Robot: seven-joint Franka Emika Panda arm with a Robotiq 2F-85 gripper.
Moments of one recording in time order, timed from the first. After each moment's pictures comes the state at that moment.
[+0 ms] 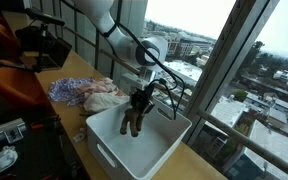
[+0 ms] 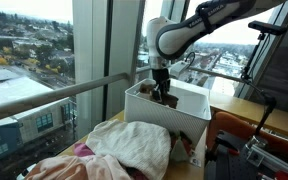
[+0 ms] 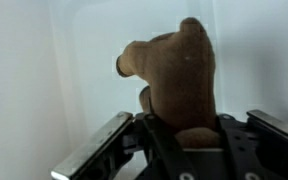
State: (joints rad) arm 0.01 0.66 -0.08 -1.59 -0.19 2.02 0.01
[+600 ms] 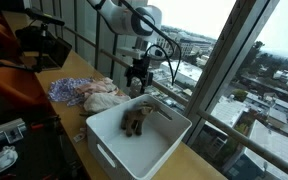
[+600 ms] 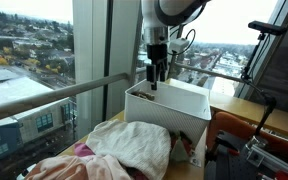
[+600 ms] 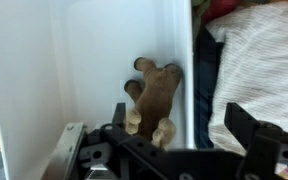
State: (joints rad) arm 0.07 0.53 -0.03 -1.55 -0.19 1.90 0.03
